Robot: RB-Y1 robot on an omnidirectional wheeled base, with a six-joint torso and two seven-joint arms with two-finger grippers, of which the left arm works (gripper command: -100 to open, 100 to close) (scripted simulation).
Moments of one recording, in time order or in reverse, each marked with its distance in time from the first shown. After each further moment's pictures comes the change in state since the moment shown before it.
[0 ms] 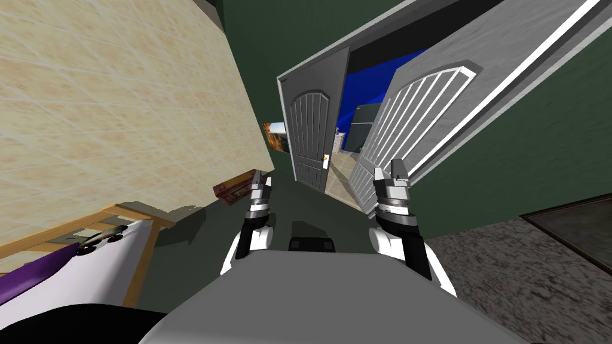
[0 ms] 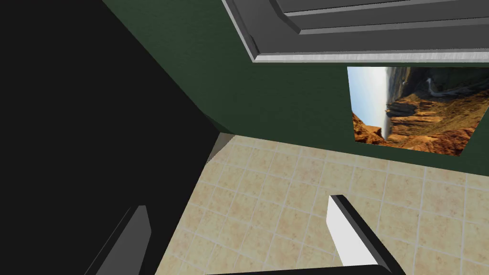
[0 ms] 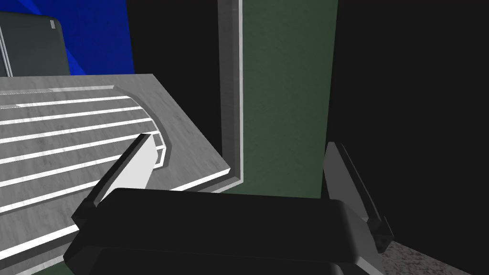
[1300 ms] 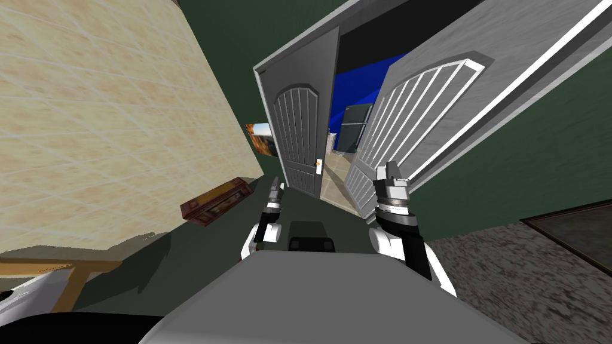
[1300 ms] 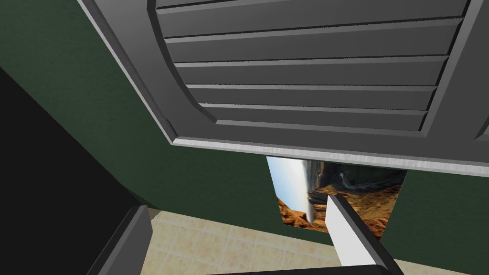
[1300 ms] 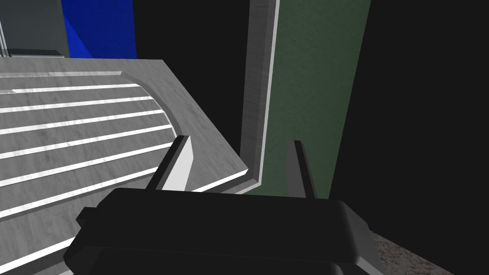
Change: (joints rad) arm -0.131 0.053 -0.065 0.276 0.006 0.026 0.019
